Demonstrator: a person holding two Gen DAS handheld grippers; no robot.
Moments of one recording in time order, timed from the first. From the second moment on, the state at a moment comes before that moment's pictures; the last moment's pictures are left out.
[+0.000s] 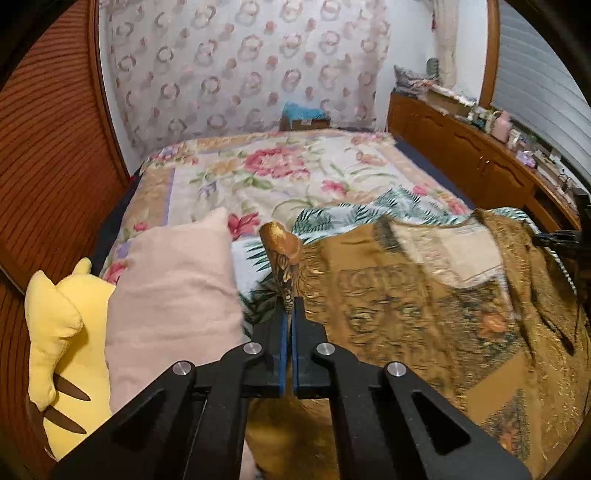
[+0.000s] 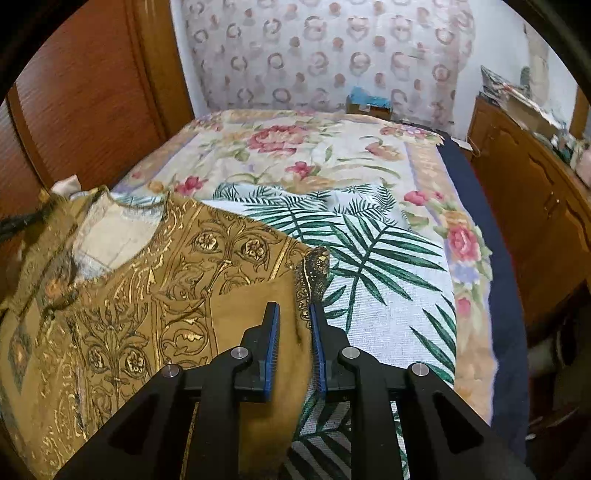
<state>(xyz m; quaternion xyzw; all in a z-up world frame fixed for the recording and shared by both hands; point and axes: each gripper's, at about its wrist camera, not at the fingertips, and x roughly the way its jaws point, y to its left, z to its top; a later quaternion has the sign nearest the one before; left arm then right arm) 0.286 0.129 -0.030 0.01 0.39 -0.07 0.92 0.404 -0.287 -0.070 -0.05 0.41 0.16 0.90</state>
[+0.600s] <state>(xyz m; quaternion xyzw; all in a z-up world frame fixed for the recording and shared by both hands) 0.140 0.127 0.040 0.00 0.28 -0.09 0.96 0.226 -0.282 0.022 -0.03 0.26 0.22 0.94</state>
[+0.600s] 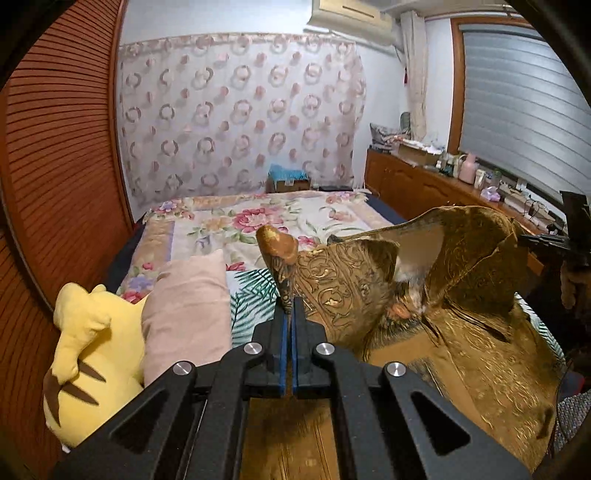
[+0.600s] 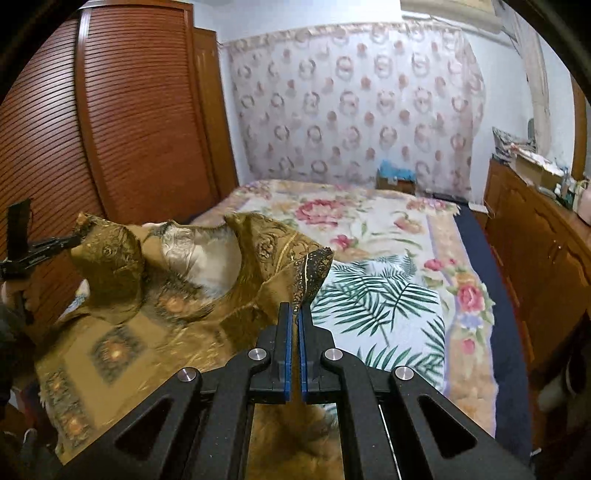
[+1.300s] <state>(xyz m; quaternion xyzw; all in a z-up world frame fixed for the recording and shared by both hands) -0.014 0.148 -0.003 -0.04 0.29 -0.06 0.95 0.025 -0.329 -0.021 -0.01 0.30 0.21 0.93</state>
